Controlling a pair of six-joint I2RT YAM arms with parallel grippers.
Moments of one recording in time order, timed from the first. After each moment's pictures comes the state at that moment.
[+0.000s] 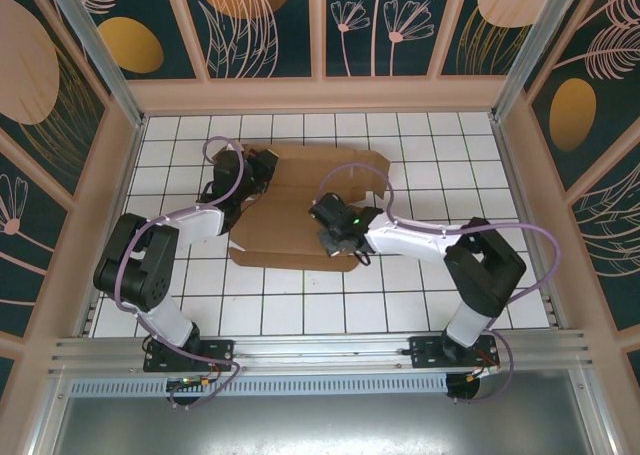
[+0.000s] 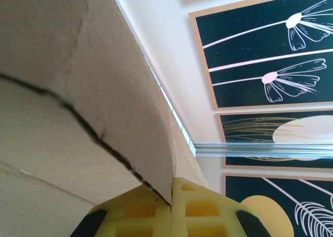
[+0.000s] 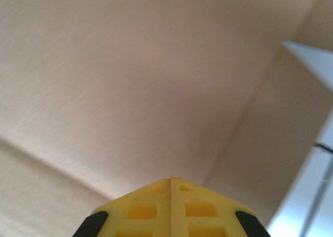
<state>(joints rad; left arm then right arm) -0.35 1.68 0.84 0.56 0.17 -1.34 0.93 1.70 1.05 -0.48 0.25 0.32</state>
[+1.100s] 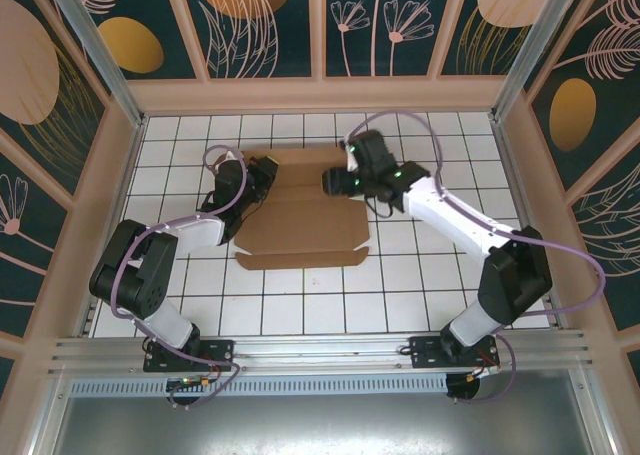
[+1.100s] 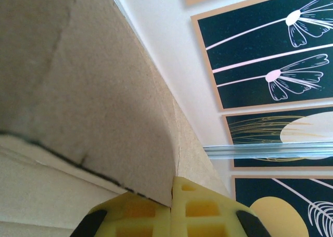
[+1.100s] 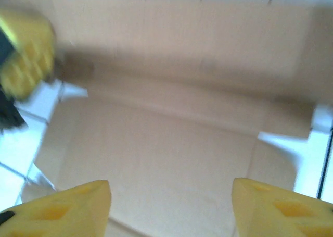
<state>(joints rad) -0.39 1.64 0.76 0.61 0.09 -1.30 0.62 1.56 1.33 -0.51 -0.06 0.41</state>
